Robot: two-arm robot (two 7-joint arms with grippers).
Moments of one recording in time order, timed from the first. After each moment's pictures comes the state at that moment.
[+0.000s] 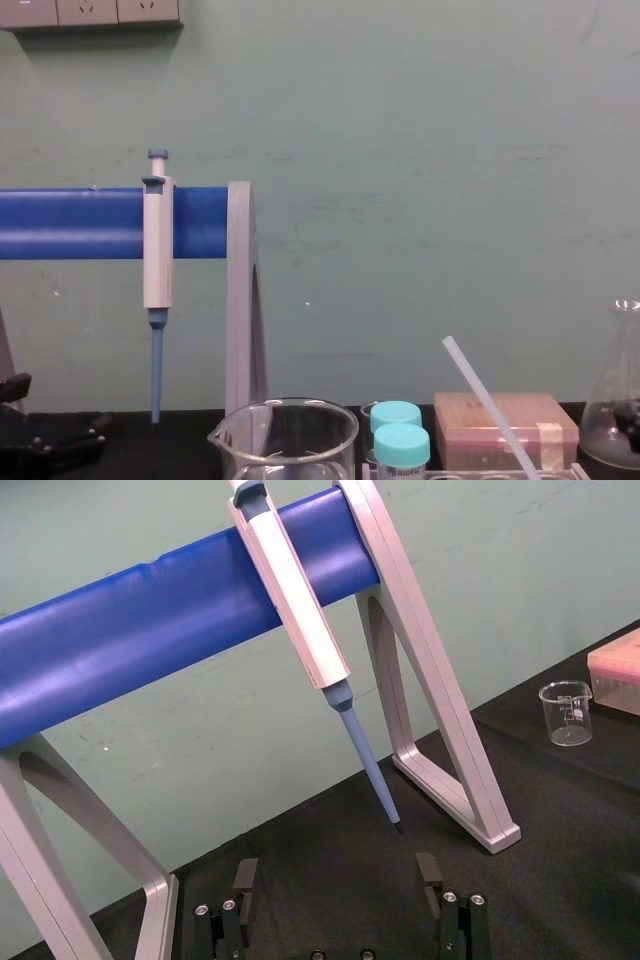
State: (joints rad) left arm -0.20 0.60 0.45 -1.41 -0.25 -0.12 0.03; right arm 0.21 0.60 -0.44 -1.40 0.26 -0.12 0.00
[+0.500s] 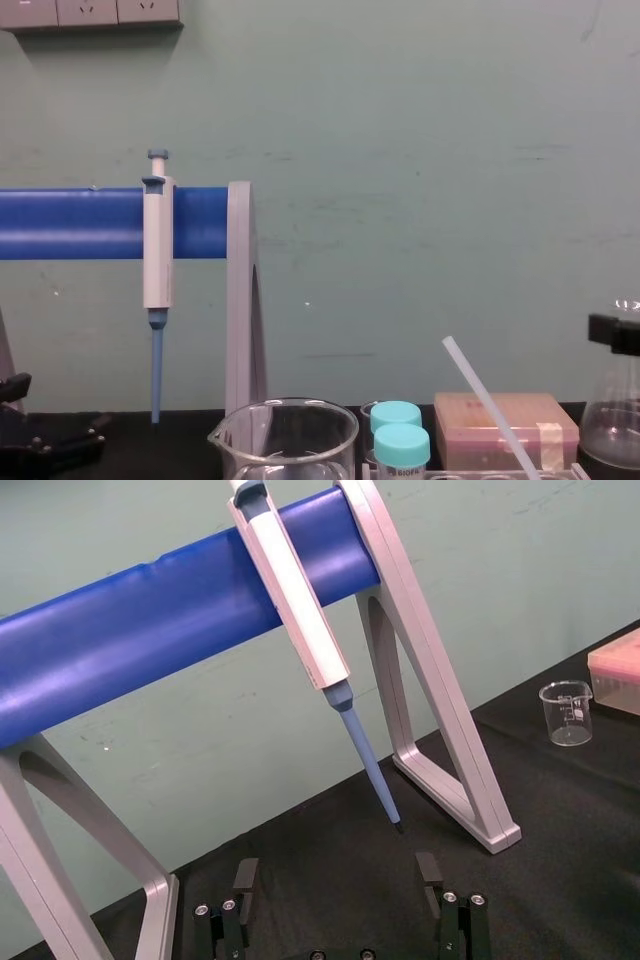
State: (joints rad) left arm -0.20 0.60 0.45 -1.41 -0.25 -0.12 0.03; right arm 0.16 0.64 -0.29 -1.57 0.61 0.00 0.30
